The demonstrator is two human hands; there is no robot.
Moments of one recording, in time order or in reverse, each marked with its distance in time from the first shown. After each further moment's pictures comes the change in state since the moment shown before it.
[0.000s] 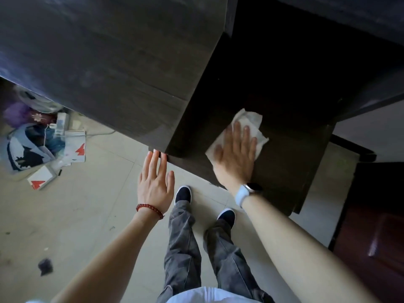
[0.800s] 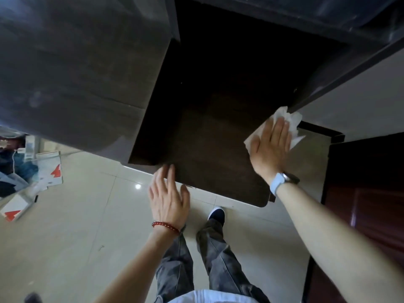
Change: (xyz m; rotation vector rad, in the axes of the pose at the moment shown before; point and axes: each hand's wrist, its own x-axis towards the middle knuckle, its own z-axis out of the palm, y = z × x) left_hand -0.028 0.070 0.014 -0.110 0.071 0.118; right_hand 0.007 0.129 -0.032 0.002 -0.003 0.297
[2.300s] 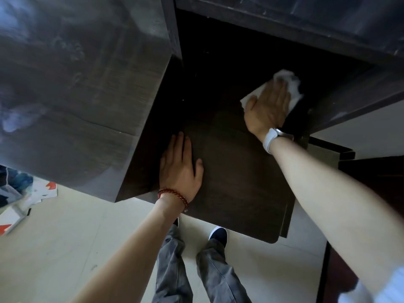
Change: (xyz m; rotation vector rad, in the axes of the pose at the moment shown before) left_hand 0.111 0.040 0.001 0.067 -0.063 0.165; right_hand 0.139 -0.056 -0.008 0.092 0.153 -0.017
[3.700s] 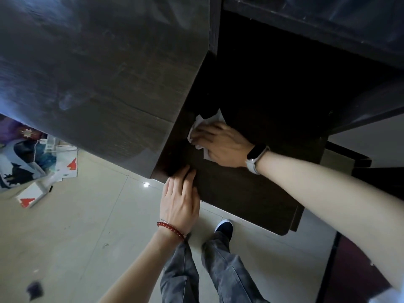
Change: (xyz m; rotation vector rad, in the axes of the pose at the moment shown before) left_hand -0.087 -0.034 -0.005 -0.101 0.218 0.069; right_hand -0.085 -0.073 -0.001 -0.086 -0.298 -1.245
